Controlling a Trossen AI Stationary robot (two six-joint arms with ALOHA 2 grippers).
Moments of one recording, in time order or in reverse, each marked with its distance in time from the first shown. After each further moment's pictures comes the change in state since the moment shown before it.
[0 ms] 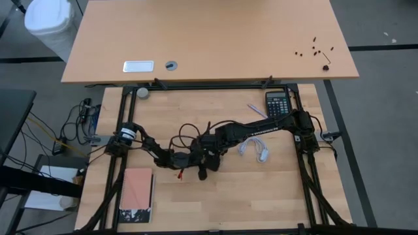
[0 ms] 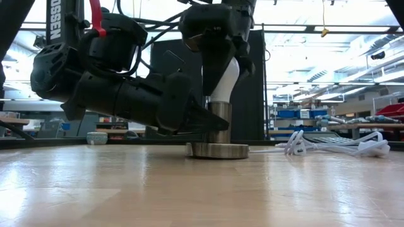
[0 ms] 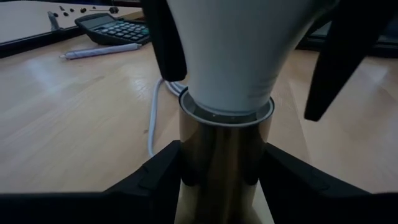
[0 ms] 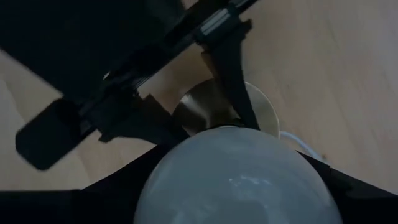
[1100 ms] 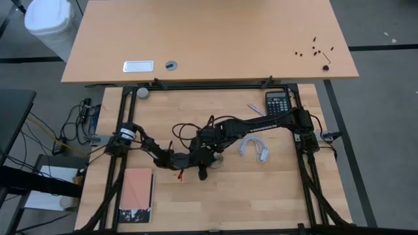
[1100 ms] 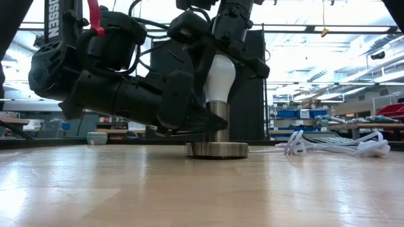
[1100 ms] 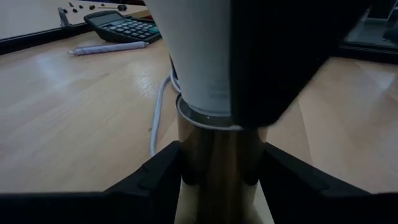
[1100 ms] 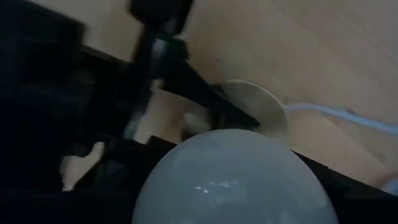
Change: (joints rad) left arm -0.011 -0.003 0.001 -0.016 -0.030 -0.034; right arm -0.041 0.001 -0.002 0.035 -0.050 0.475
